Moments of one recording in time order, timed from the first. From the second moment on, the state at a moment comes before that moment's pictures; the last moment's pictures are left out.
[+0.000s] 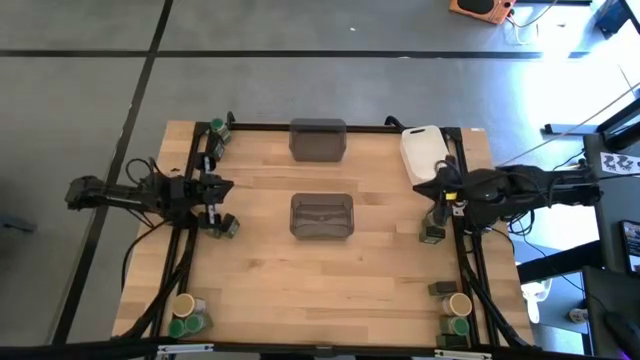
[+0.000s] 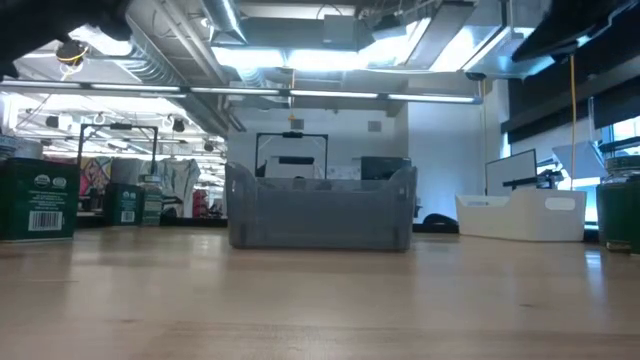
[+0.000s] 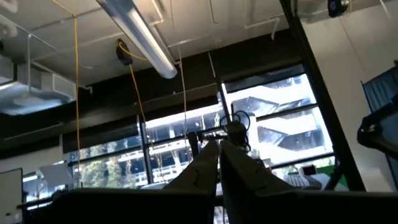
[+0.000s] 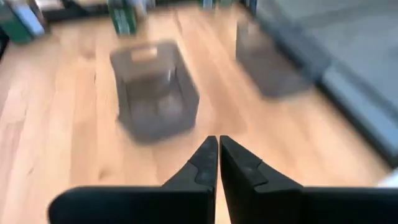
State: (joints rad) left arm -0.06 0.30 0.06 0.83 -0.11 0.32; right arm 0.17 0.64 0.85 -0.86 0.36 0.32
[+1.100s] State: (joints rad) left arm -0.06 0.31 0.06 0.86 -0.11 0.36; right arm 0.17 1.03 0.98 -1.53 0.13 1.04
